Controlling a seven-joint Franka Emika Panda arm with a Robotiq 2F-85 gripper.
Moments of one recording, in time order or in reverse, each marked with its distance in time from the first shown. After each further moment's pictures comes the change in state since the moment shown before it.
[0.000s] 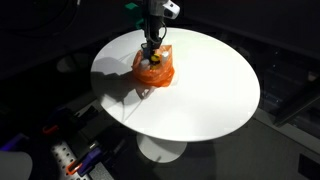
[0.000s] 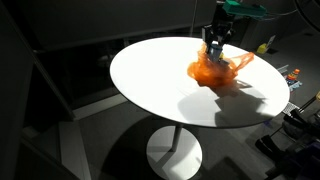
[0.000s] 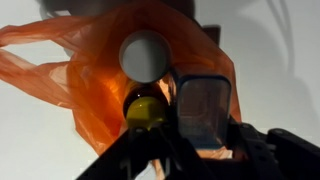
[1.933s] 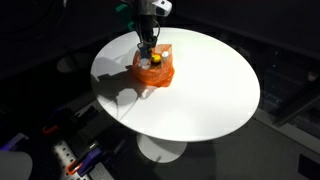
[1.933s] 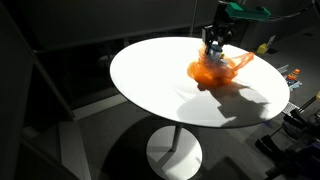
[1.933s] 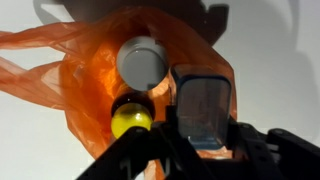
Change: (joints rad) arm 0.047 -0.073 -0.008 -0.129 -0.032 0.148 0.001
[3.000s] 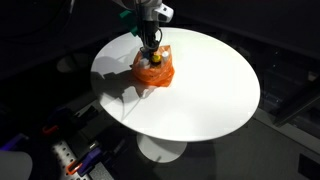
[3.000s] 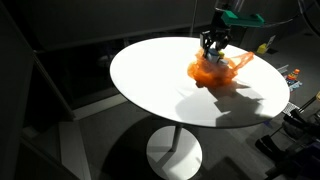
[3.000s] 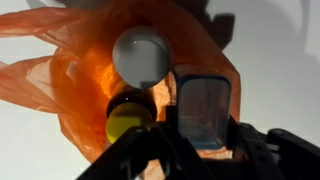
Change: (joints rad) arm -0.006 0.068 0.002 0.041 0.000 0.021 -0.007
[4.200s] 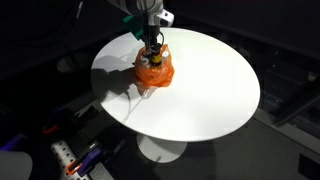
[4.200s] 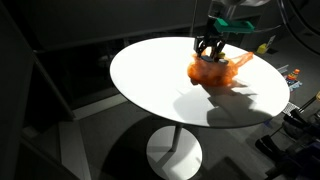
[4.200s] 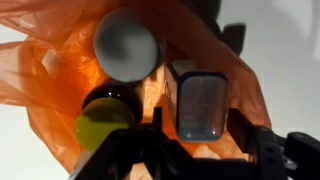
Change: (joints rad) arm 0.003 0.087 0.006 0.078 0.000 0.000 -0.017
